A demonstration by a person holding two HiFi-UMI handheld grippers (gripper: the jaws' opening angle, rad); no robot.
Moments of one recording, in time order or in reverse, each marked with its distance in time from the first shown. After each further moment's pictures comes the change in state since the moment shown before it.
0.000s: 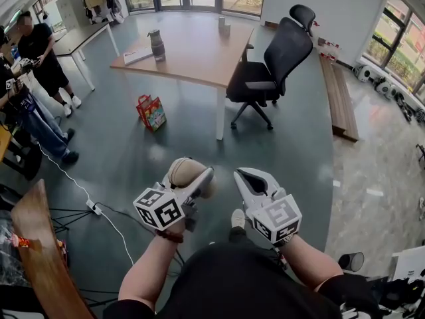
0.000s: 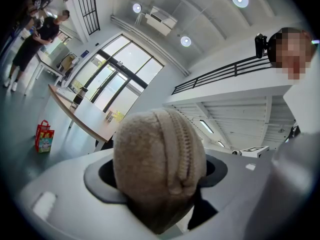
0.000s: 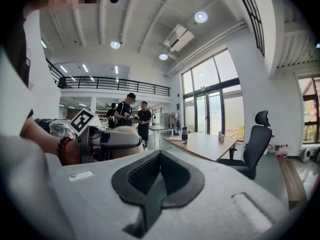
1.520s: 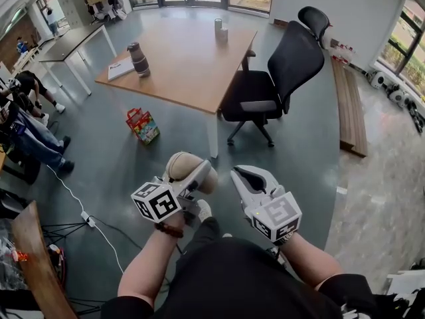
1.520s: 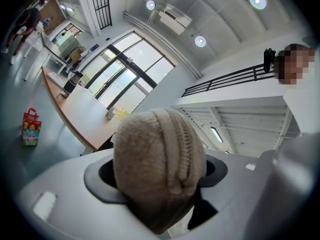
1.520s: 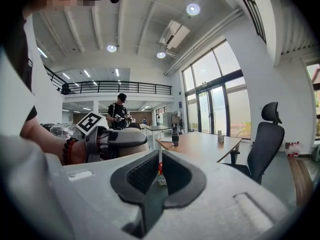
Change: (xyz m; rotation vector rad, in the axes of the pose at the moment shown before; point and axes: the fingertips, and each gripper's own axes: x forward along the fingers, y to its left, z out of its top) left arm 0.236 0.084 0.047 -0.107 -0.029 0.054; right arm 0.106 -0.222 0.018 0.031 0.007 0.091
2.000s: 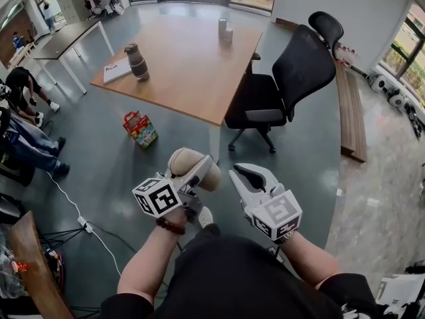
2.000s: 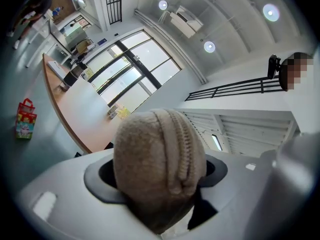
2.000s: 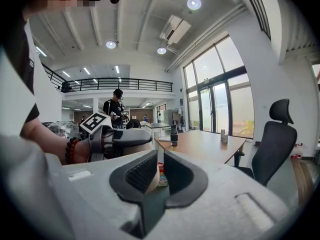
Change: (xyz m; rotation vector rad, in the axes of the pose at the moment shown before) left arm 0.052 0.069 0.042 -0.095 -0.009 -0.023; right arm 0.083 -0.037 0.011 -0.008 0.031 0.014
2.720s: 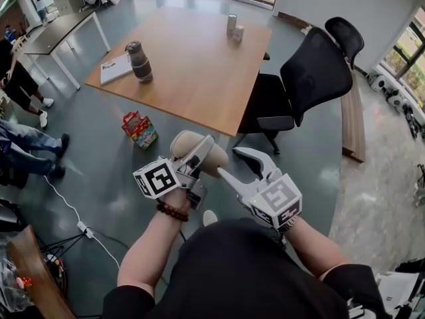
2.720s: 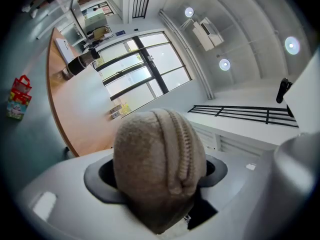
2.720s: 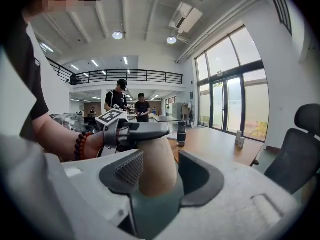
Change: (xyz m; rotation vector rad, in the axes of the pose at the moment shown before) left arm 0.050 0.086 0.090 -0.251 -0.024 -0.074; right arm 0.132 -0.012 0.033 -0.080 0.098 0.104
